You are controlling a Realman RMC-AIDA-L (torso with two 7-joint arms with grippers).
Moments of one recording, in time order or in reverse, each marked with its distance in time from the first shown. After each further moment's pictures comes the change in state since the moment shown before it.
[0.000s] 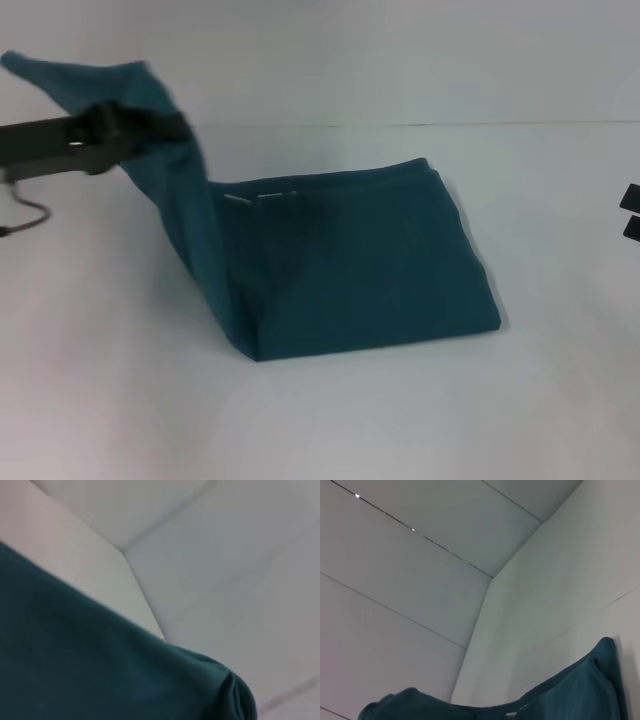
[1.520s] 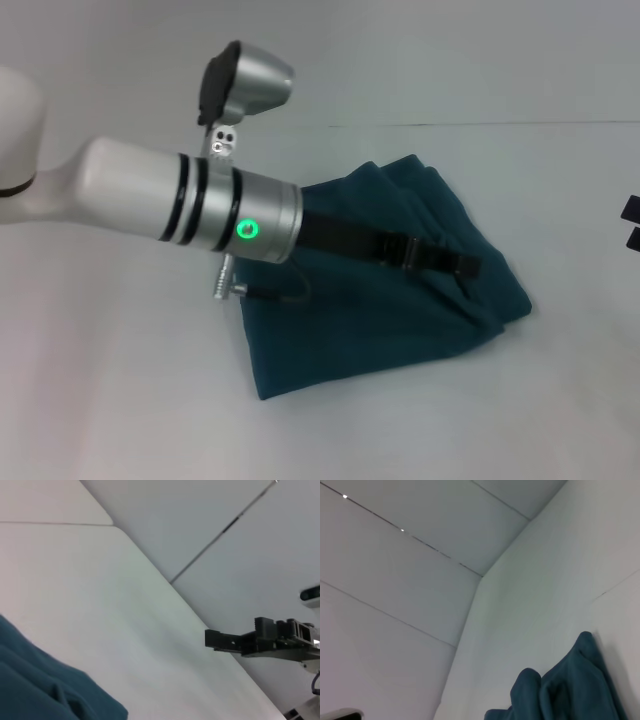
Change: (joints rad) left arm -0.249 -0.122 0.563 -0.265 -0.050 -0.285 0.164; right arm -0.009 -0.001 0.000 0.012 -0.015 0.025 0.000
